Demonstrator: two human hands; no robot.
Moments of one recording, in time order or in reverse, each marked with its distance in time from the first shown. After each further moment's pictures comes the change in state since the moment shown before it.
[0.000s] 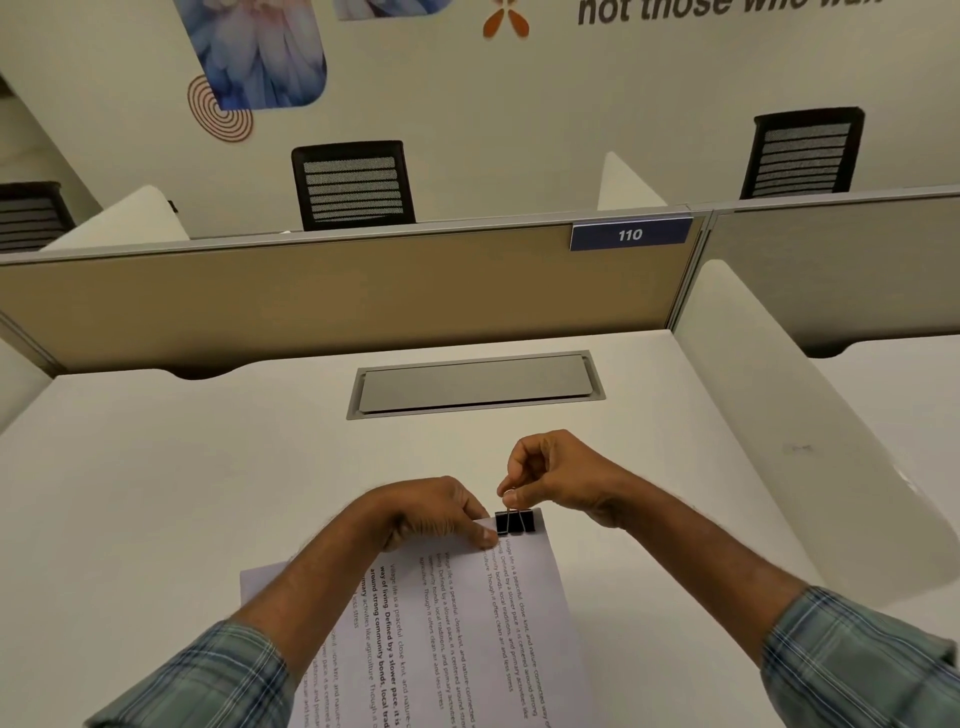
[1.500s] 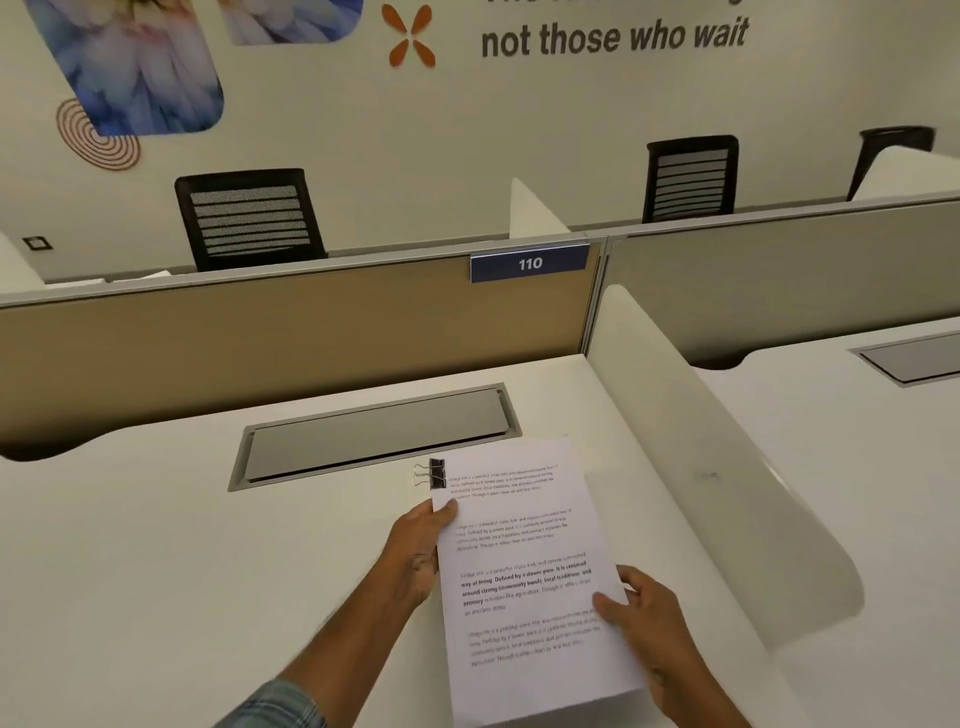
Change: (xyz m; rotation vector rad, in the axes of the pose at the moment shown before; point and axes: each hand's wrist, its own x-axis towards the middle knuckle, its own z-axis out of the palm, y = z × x) left_hand 0.162 0.041 0.051 -1.173 0.375 0.117; right_hand -0.074 0.186 -0.057 0.464 0.711 0.324
